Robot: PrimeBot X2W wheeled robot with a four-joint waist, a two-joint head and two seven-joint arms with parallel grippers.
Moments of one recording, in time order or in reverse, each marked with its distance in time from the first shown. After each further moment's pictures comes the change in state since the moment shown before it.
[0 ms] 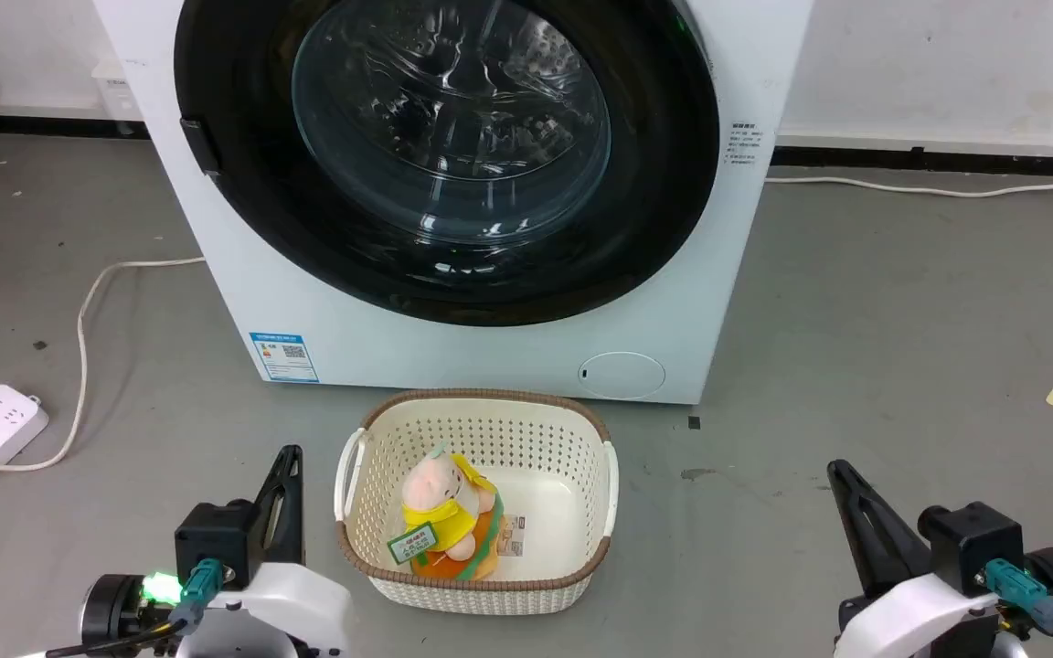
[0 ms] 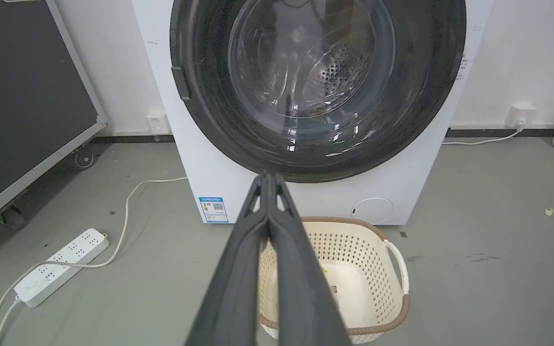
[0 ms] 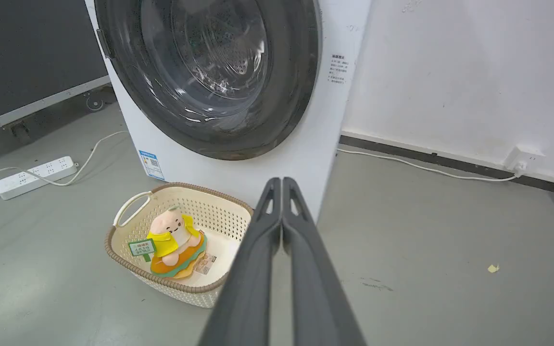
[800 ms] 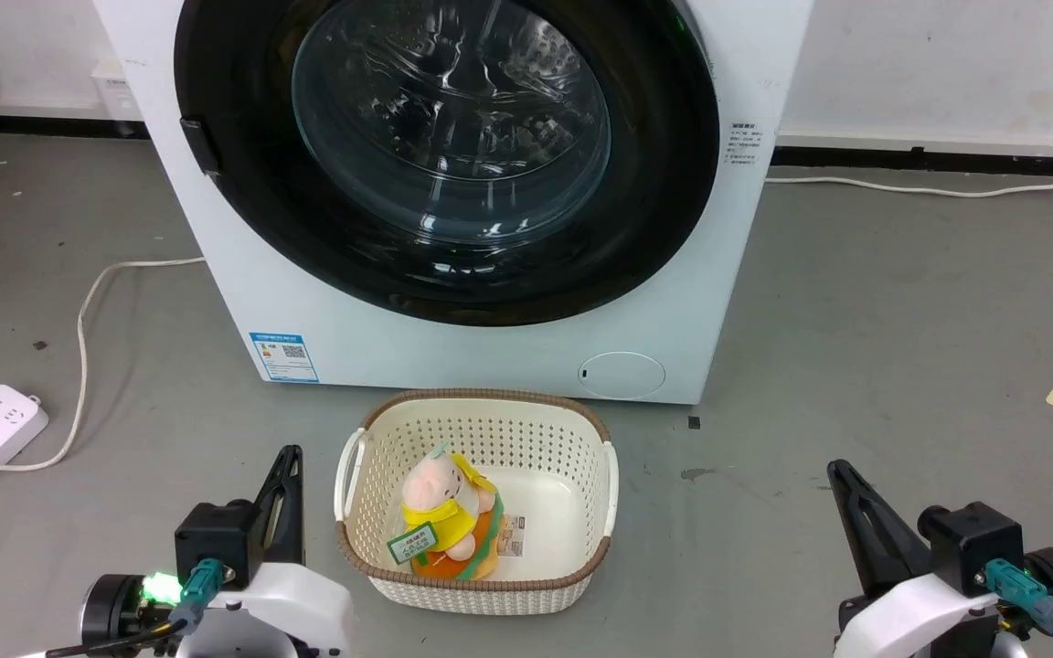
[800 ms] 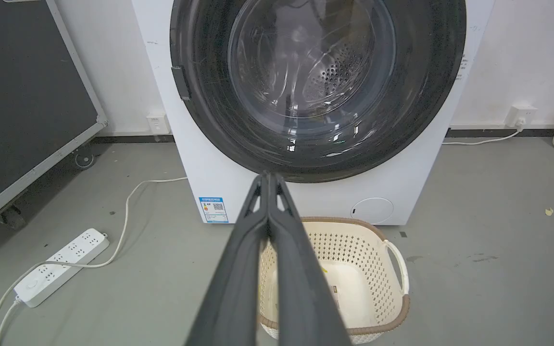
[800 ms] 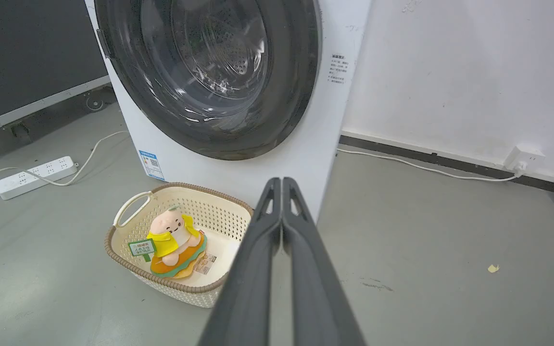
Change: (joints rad) left arm 0.000 0.000 0.000 0.000 0.000 0.000 0.000; right arm 0.000 0.000 0.000 0.000 0.000 0.000 0.000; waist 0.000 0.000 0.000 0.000
